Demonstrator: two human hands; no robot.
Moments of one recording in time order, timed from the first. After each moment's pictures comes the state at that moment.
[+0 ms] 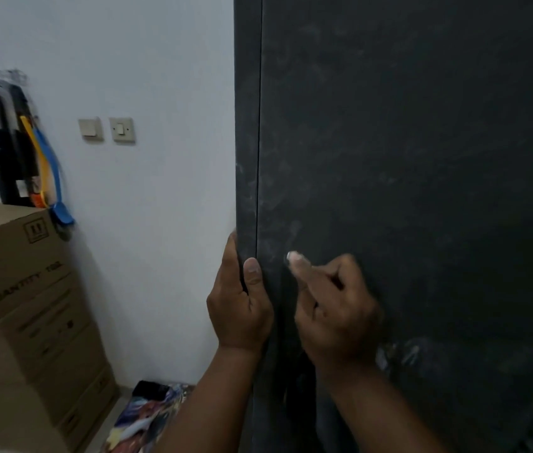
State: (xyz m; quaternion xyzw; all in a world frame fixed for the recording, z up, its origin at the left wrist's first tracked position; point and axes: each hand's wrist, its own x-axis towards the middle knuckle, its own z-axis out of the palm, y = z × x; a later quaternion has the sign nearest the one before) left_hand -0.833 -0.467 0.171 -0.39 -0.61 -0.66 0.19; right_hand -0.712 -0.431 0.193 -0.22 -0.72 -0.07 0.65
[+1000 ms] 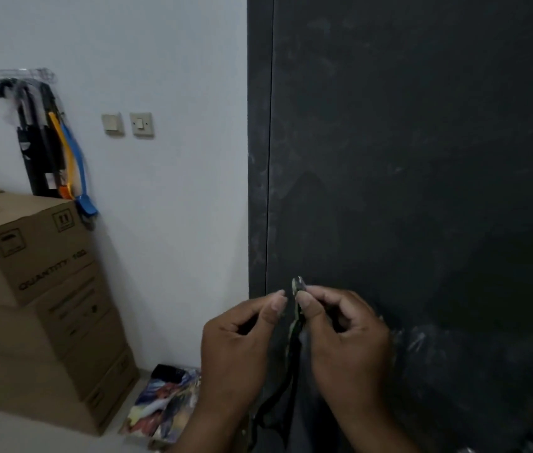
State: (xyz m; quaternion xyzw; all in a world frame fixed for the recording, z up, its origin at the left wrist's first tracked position) left_hand -0.789 -0.553 0.167 -0.36 -0.55 -0.75 -0.09; right_hand -0.693 -0.474 0.168 -0.23 -0.65 0.33 0.64
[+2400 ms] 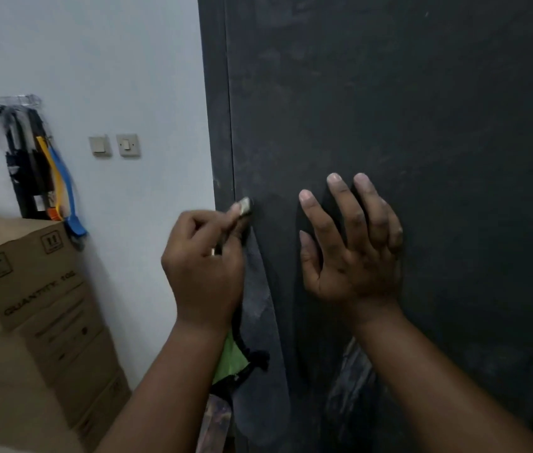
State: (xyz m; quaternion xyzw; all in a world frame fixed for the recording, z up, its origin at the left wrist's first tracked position) left_hand -0.829 -0.498 0.254 -0.42 -0.54 -0.61 0.39; right_hand -0.683 -0.377 0.250 -0.22 -0.69 -0.31 0.62
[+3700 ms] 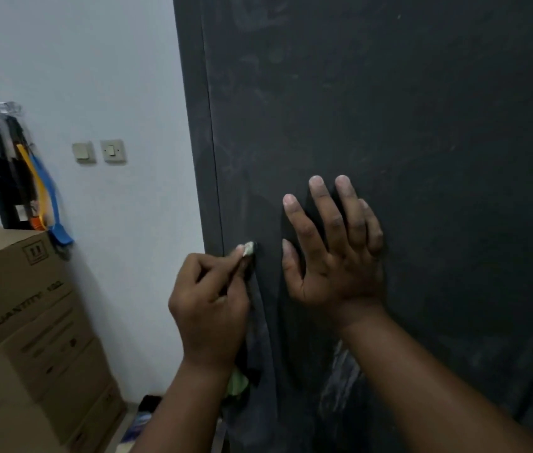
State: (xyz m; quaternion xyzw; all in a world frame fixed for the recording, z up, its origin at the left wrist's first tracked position) left_hand -0.805 -0.499 0.216 -0.44 -0.57 -0.61 0.34; right_hand -0.684 -0.379 0.244 -0.23 -0.70 -0.30 0.61
